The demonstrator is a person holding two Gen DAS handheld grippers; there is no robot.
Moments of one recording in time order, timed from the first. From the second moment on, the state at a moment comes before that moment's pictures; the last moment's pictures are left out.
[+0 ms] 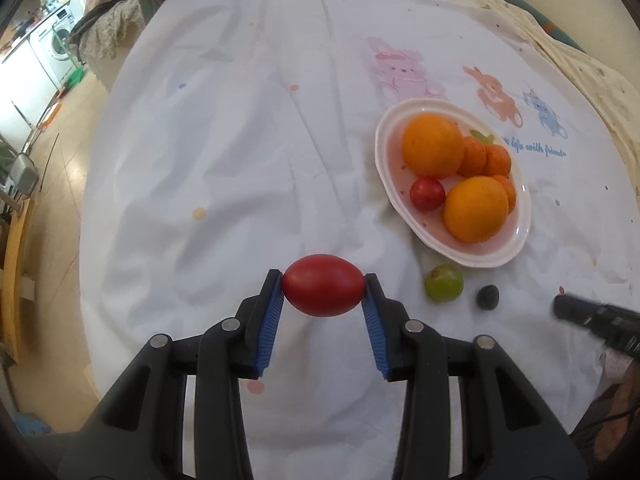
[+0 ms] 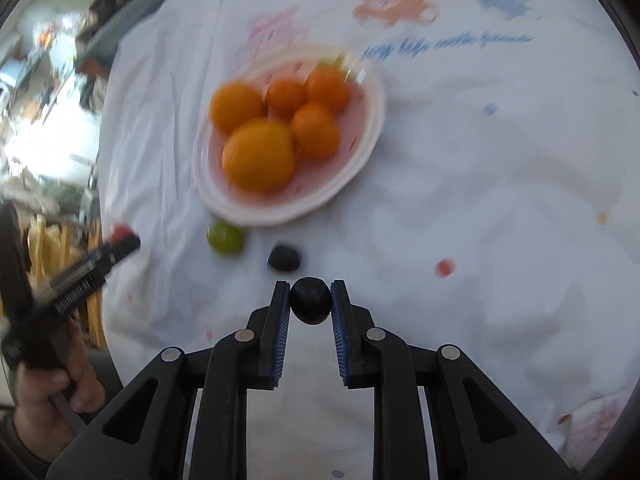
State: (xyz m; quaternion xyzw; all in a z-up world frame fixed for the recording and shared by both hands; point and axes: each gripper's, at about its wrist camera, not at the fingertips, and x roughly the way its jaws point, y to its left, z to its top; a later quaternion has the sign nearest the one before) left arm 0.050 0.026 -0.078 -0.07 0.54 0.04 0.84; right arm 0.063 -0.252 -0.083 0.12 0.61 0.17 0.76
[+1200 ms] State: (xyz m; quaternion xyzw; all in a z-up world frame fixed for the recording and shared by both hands) left arm 0.151 -0.025 -0.097 -0.01 0.54 -0.05 0.84; right arm 0.196 -0.252 -0.123 0.20 0.61 0.16 0.75
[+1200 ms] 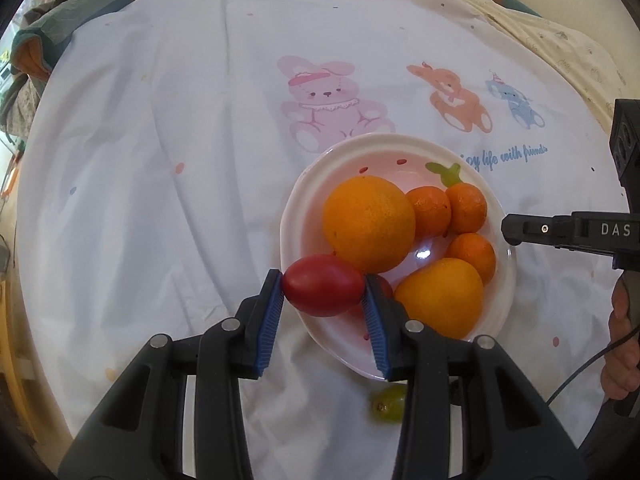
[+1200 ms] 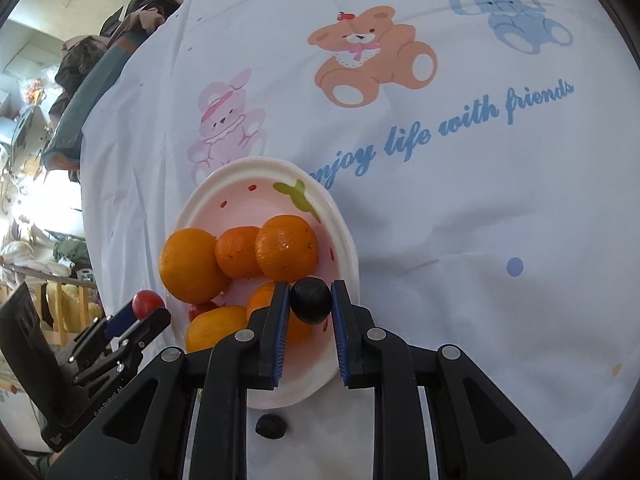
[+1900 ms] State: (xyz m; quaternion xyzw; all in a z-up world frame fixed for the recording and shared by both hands) left arm 0.143 -0.015 -0.085 -0.02 0.52 -0.04 0.85; right arm 0.191 -0.251 -0.092 0.19 0.56 0.17 0.79
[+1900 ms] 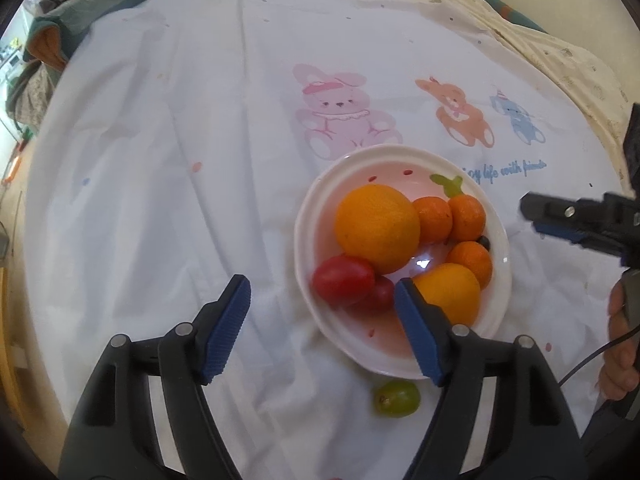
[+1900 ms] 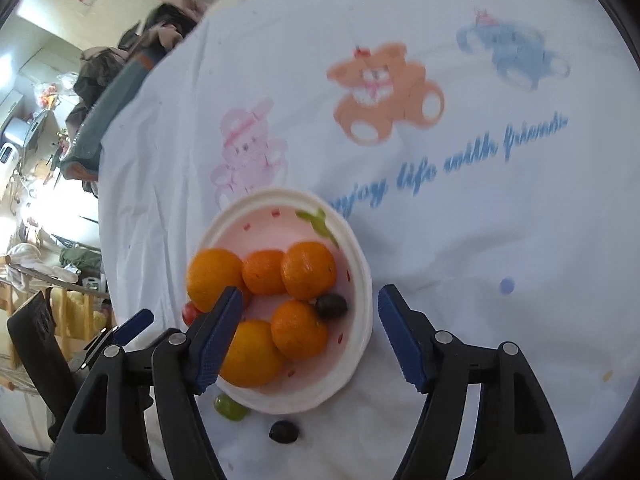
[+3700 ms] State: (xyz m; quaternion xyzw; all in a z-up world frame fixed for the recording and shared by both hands) left arm 0.079 -0.076 -0.134 0.09 0.57 -0.14 0.81; right arm 0.088 -0.284 -0.070 0.21 0.56 0.11 0.79
